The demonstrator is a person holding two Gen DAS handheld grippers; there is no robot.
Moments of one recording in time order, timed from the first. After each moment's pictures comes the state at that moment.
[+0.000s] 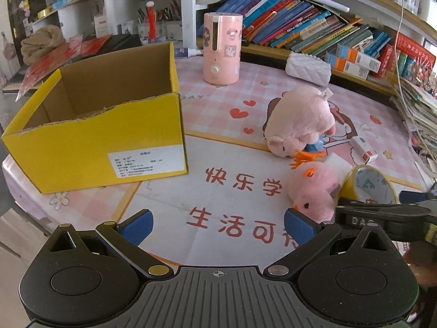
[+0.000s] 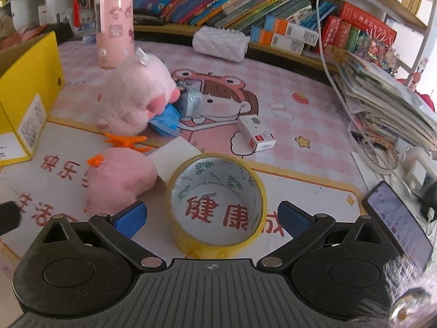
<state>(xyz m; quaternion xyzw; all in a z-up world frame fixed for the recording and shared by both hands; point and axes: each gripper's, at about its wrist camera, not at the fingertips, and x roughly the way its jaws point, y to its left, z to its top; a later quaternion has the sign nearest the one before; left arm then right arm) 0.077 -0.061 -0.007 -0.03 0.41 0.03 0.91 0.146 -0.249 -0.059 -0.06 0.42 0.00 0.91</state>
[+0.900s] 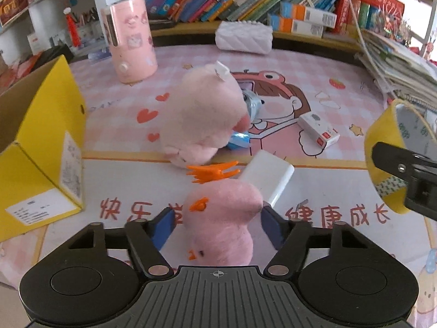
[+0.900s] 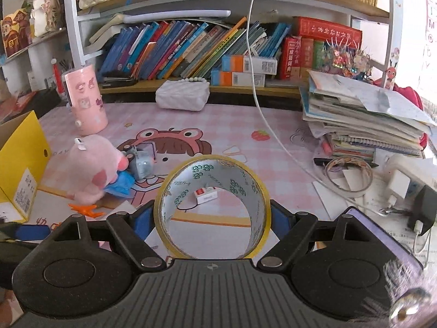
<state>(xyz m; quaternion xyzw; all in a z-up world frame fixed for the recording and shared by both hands) 0.157 -0.160 -0.040 0.04 0.46 -0.04 0.89 0.137 -0.341 -0.015 0.02 0.33 0.00 0.94</state>
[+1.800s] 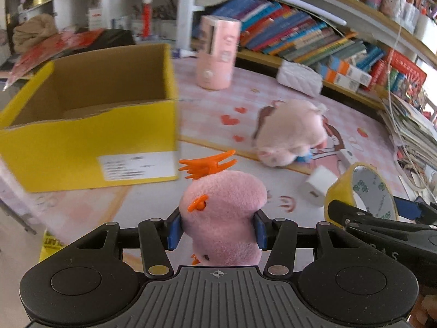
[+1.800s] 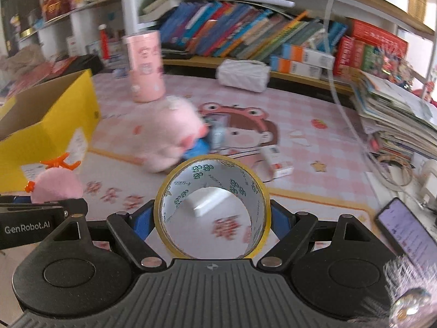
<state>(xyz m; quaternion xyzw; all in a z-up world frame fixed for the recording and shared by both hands) 0.079 -0.036 -0.006 -0.07 0.40 0.00 0.91 0.112 -0.238 -0.018 -0.02 0.36 0.07 0.93</state>
